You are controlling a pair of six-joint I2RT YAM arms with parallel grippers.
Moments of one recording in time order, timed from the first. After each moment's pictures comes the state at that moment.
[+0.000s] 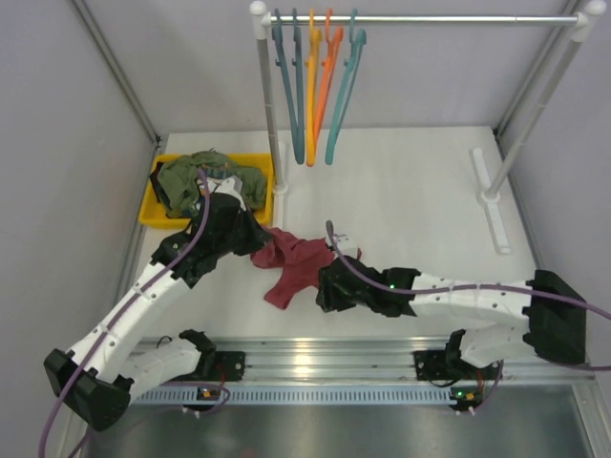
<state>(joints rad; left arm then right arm) -0.55 1.00 1.00 -0.66 -0.04 -0.74 1.18 1.26 0.80 -0.36 0.24 0.80</state>
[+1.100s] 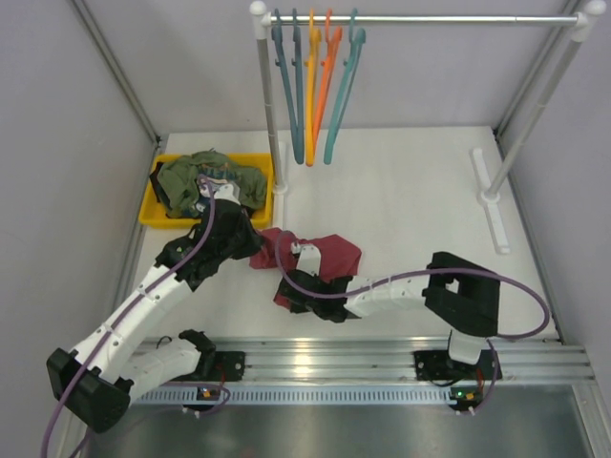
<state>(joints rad) -0.54 0.98 0.93 -0.64 -0.14 -0.70 1.28 1.81 1.01 -0.08 0.41 0.96</state>
